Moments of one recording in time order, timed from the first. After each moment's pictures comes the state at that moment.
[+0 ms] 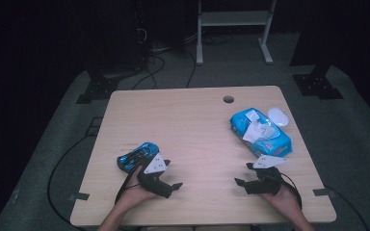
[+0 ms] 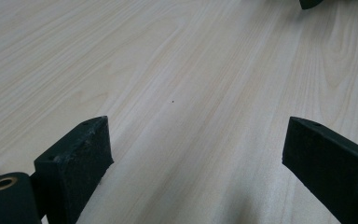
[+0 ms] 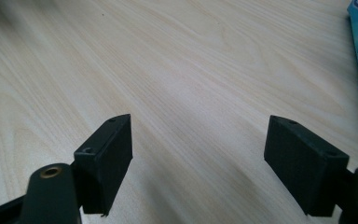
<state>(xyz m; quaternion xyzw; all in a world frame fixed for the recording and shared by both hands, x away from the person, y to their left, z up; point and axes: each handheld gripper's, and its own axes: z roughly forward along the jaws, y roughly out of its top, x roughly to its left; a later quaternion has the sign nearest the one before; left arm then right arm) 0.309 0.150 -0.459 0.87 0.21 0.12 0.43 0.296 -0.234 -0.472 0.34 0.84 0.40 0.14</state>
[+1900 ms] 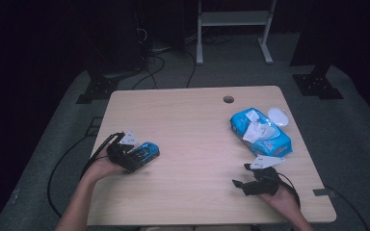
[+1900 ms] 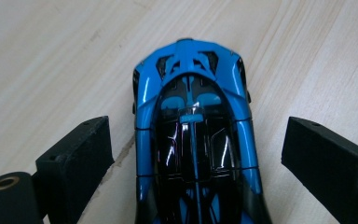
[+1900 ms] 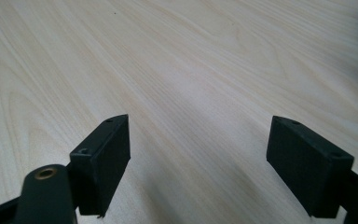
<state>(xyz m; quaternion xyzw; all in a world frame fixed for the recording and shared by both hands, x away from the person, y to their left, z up) 0.392 0.248 -0.443 0.92 0.24 0.14 0.27 0.295 -0.227 -0.470 0.34 0.84 0.40 0.13</state>
